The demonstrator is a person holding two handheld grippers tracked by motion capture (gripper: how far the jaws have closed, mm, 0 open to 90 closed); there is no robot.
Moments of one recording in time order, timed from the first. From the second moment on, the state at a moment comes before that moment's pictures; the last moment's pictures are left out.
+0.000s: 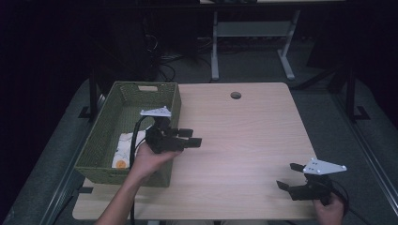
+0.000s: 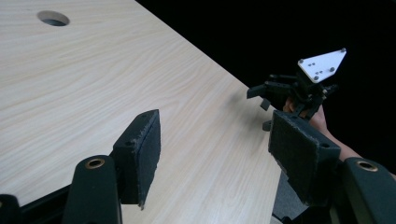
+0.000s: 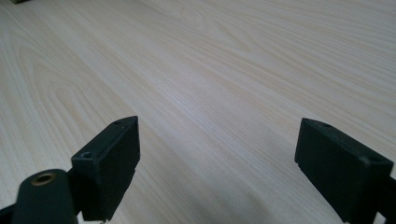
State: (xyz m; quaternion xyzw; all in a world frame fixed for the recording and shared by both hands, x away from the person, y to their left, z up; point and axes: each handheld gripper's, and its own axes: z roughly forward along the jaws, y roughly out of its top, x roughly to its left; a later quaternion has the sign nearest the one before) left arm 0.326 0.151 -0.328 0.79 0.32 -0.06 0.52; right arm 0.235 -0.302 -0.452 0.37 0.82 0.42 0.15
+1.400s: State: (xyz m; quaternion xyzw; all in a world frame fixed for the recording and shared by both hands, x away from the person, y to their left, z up) left arm 0.308 0.065 -0.385 0.83 0.30 -0.08 0.47; right arm 0.234 -0.303 -0.452 0.37 0.82 0.42 0.16
